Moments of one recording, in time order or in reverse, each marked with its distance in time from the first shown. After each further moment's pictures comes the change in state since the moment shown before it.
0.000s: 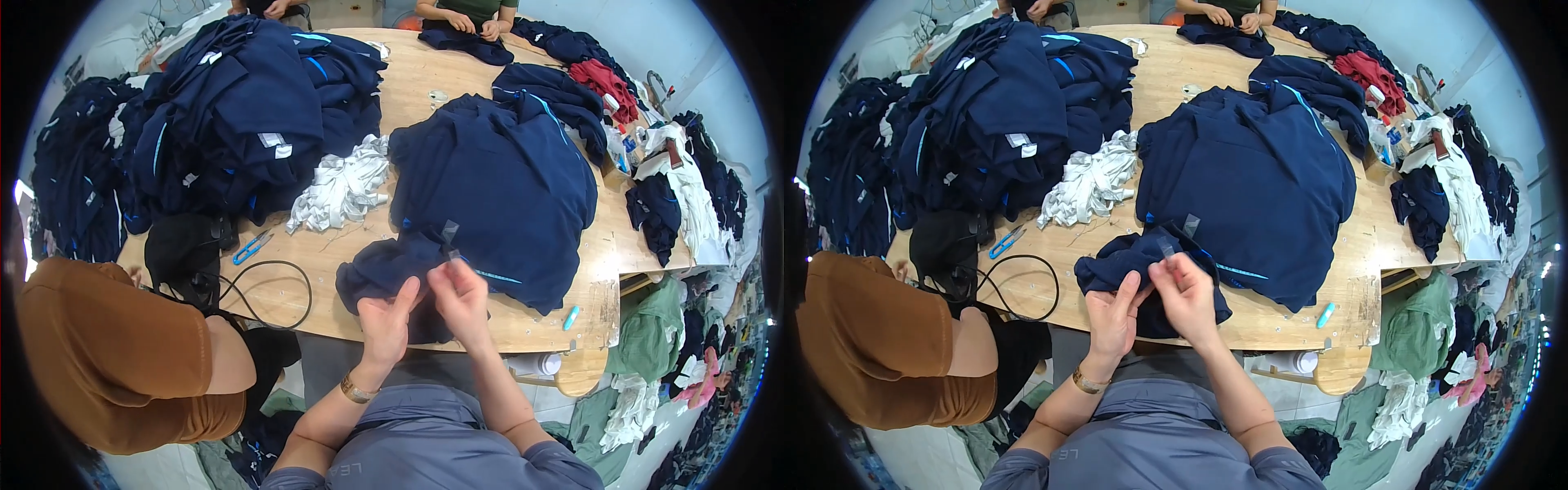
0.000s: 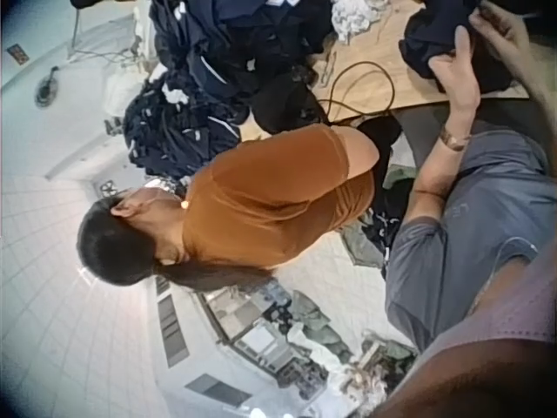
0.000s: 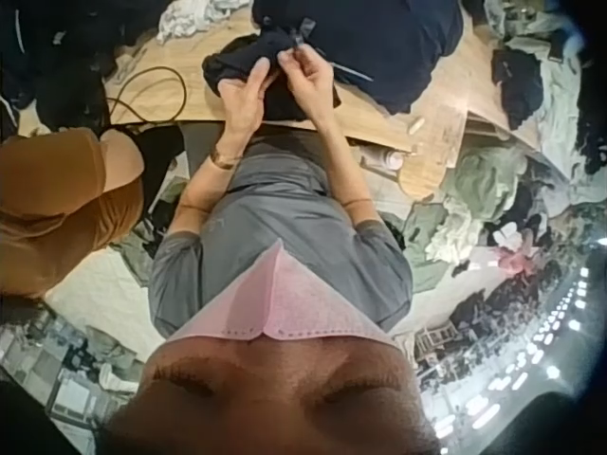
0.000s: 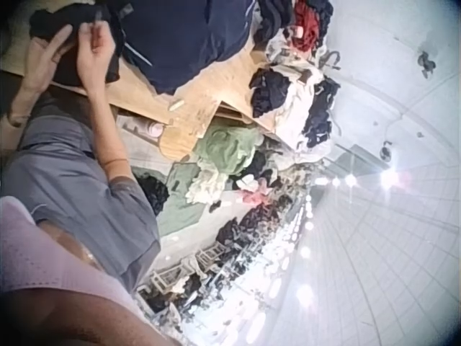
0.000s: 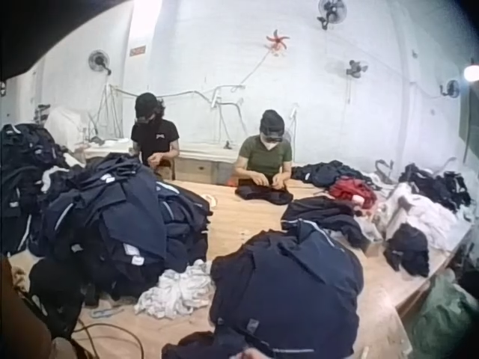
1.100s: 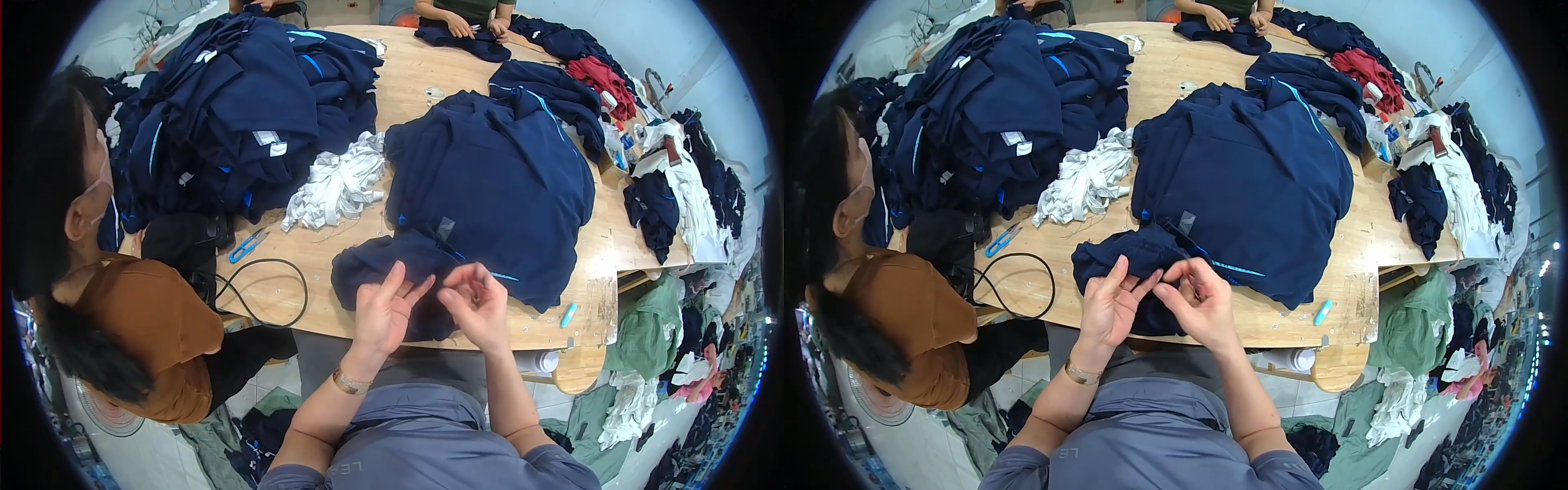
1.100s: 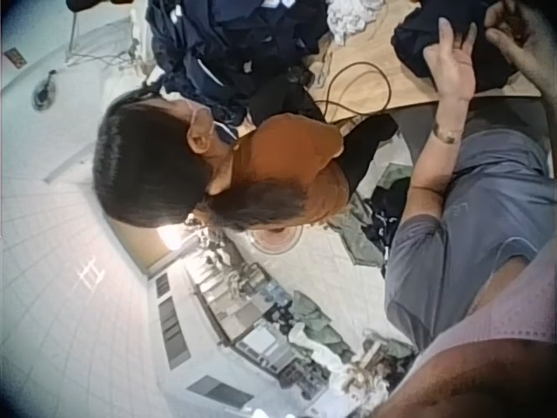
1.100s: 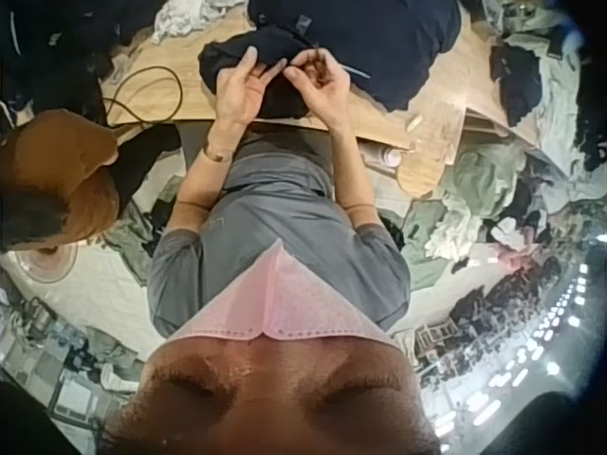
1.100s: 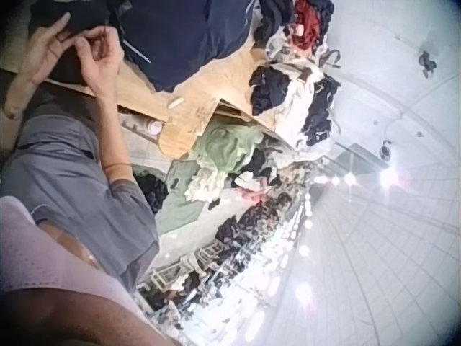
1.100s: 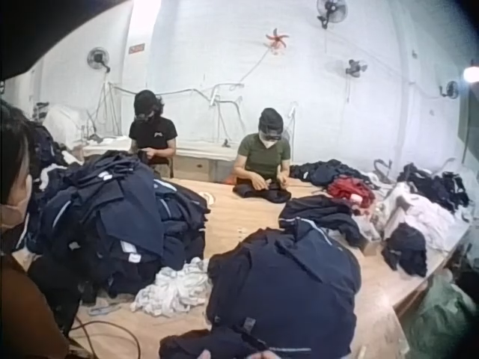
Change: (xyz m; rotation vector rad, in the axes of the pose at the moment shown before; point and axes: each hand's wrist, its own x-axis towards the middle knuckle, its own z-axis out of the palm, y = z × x) left_hand 0.013 0.009 -0.006 -0.385 -0.096 -0.269; right_hand -0.012 -0.025 -0.029 -0.040 -0.202 -0.014
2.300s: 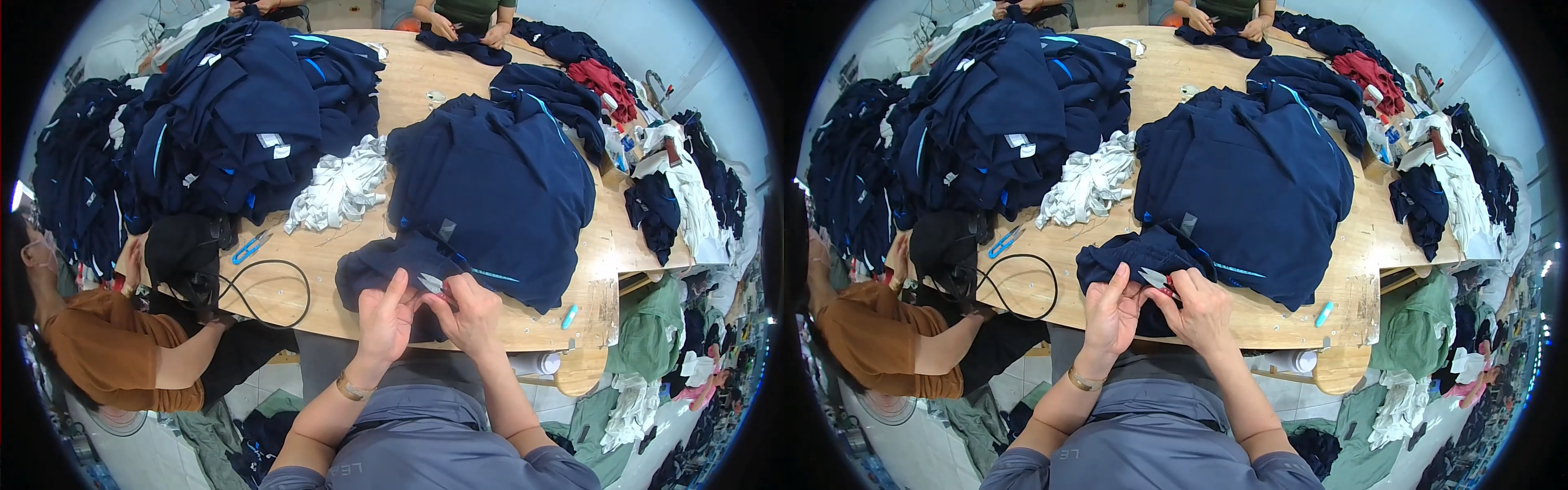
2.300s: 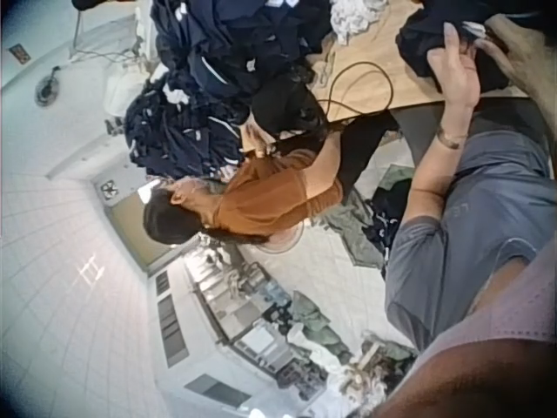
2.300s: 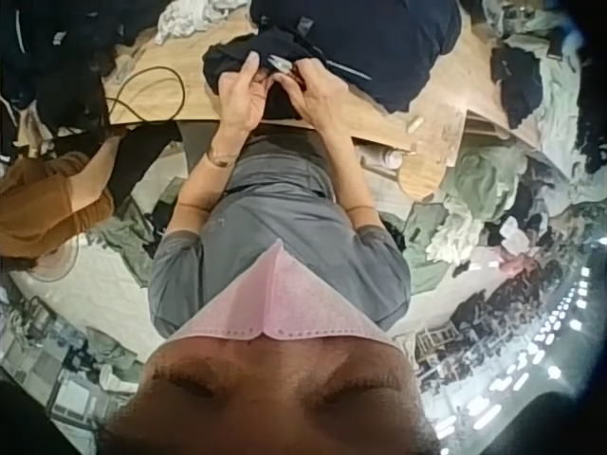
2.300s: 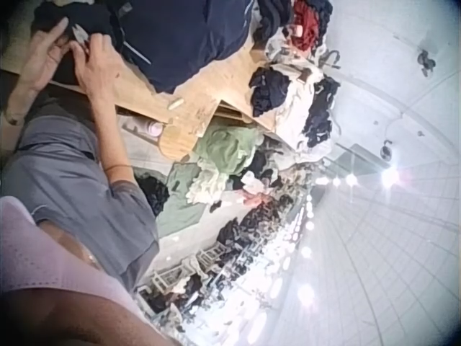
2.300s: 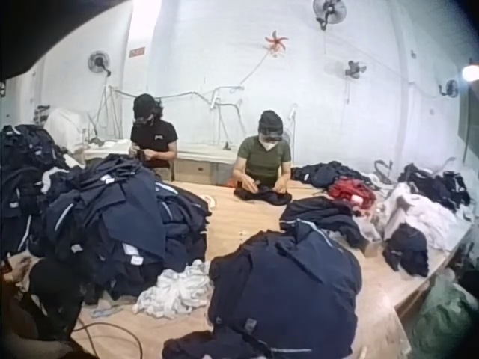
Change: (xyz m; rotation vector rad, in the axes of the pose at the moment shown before) left_hand -0.009 -0.005 0.009 0.103 0.006 0.057; right_hand -0.001 0.013 0.004 -0.995 0.121 -0.367
